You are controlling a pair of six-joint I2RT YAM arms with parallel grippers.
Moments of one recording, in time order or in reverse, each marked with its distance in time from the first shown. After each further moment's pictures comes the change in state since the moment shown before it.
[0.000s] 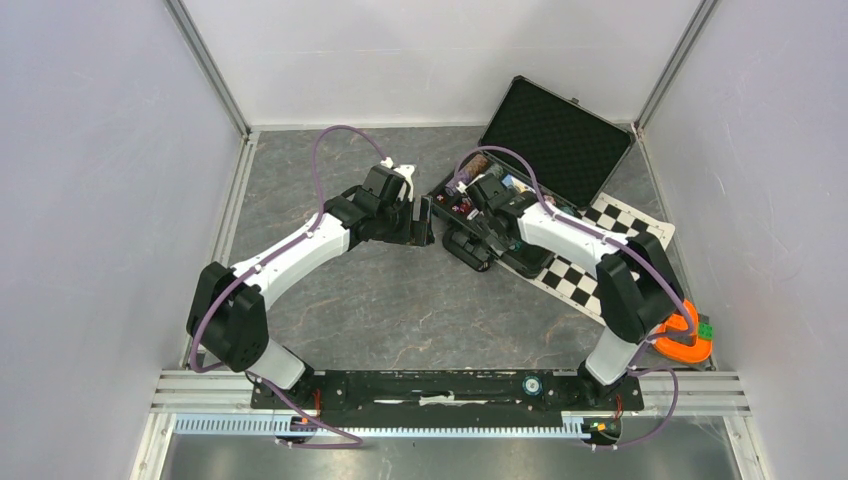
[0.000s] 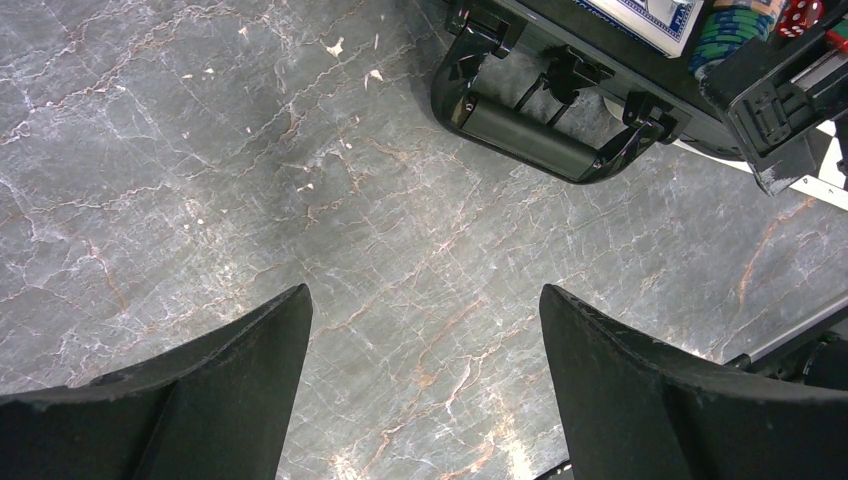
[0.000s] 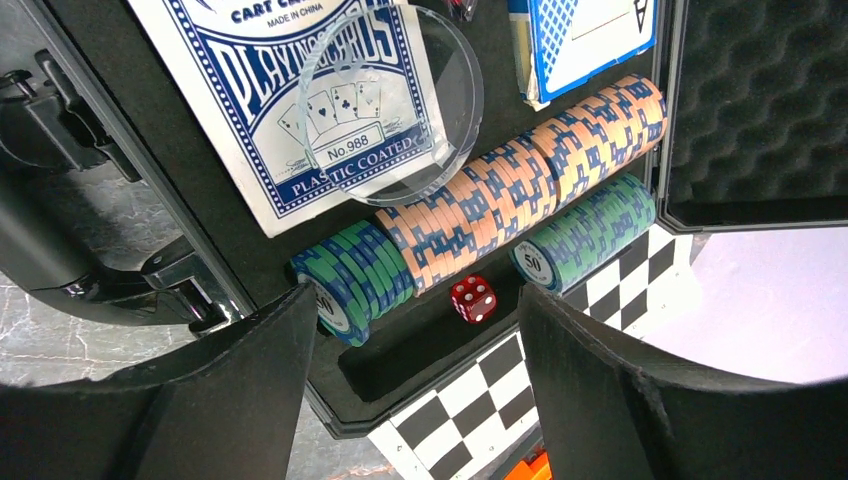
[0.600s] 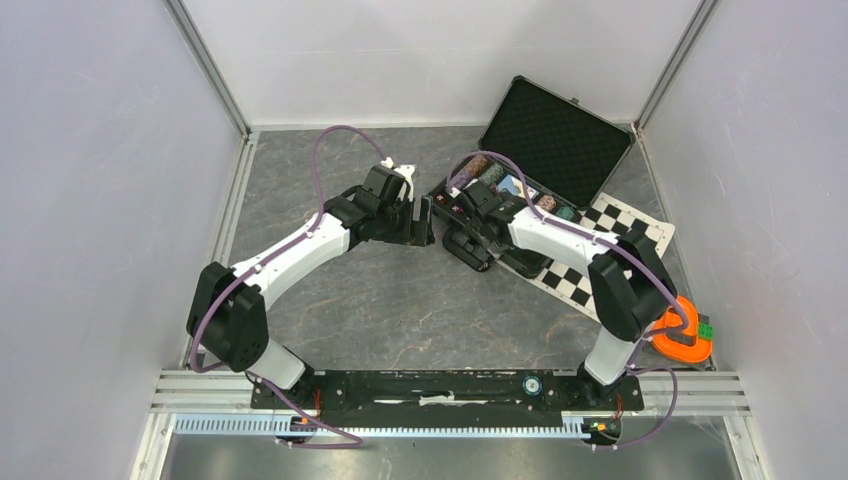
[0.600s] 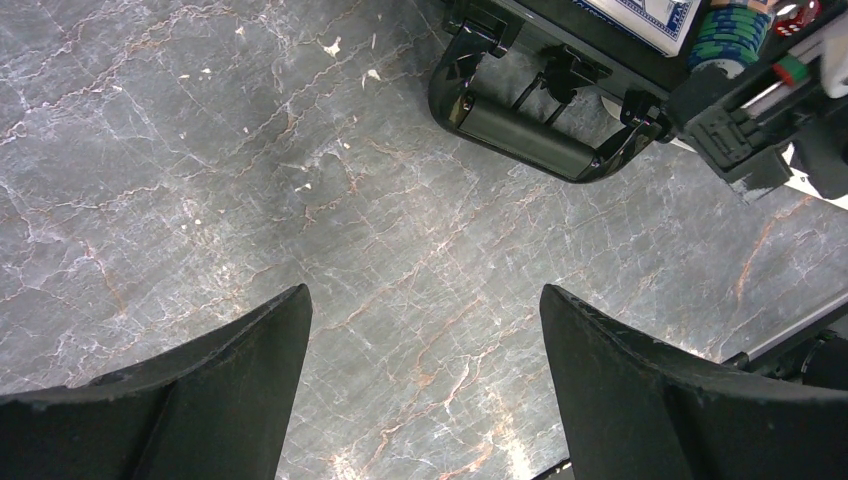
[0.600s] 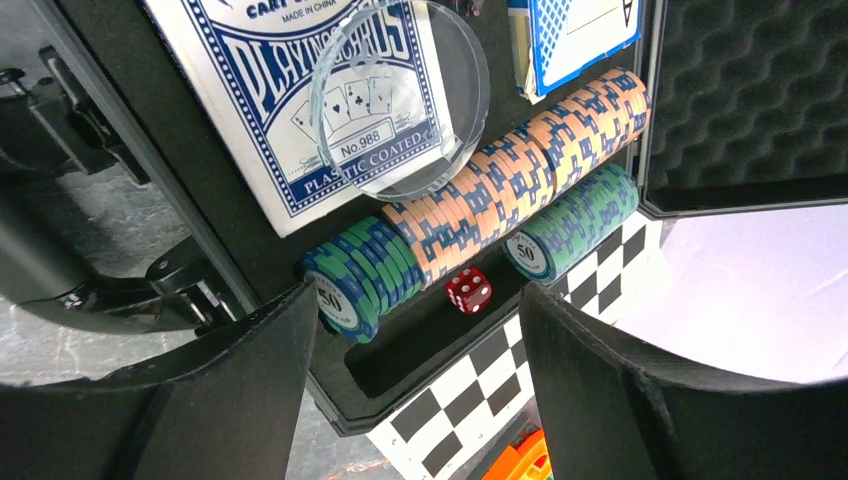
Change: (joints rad) left arm 0.000 0.000 0.000 0.000 0.005 0.000; right arm 0.067 0.037 0.000 -0.003 0.128 0.022
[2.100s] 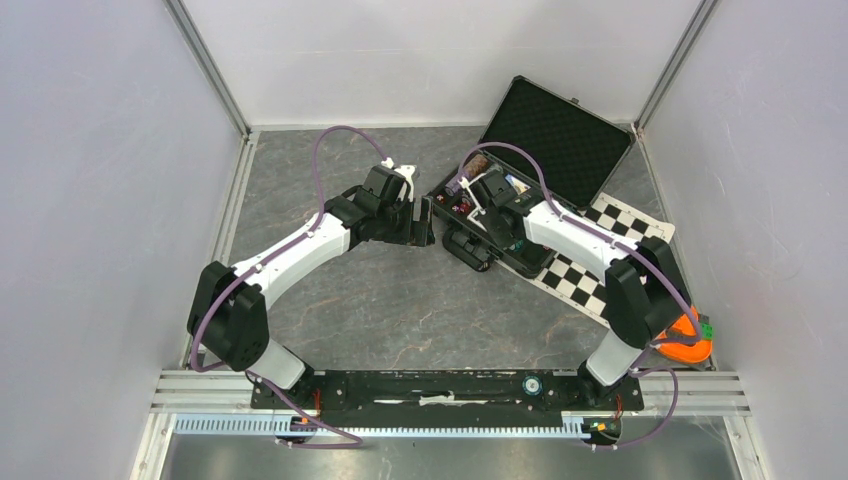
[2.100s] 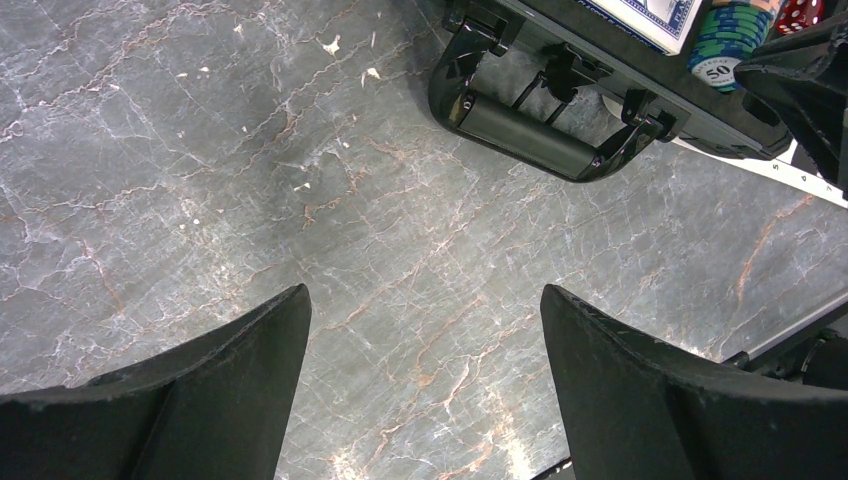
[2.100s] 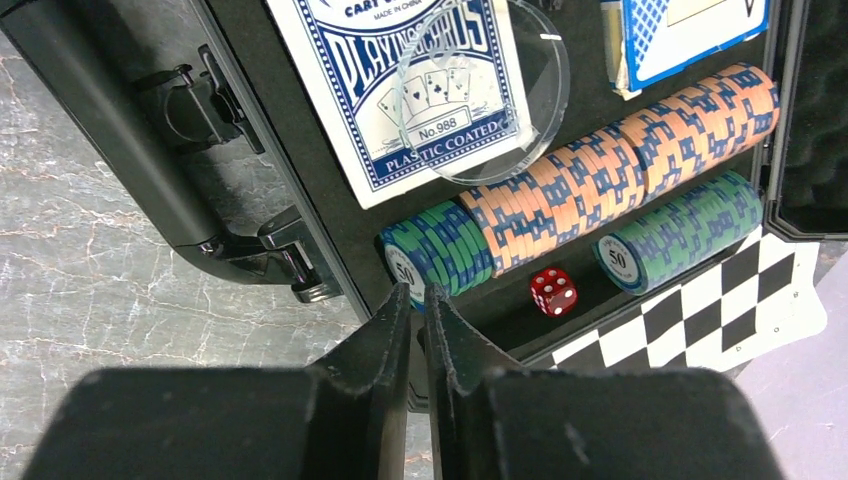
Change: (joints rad) left arm 0.000 0.004 0.000 0.000 0.002 0.000; right arm -0.068 -0.076 0.013 -0.046 -0.293 0.087
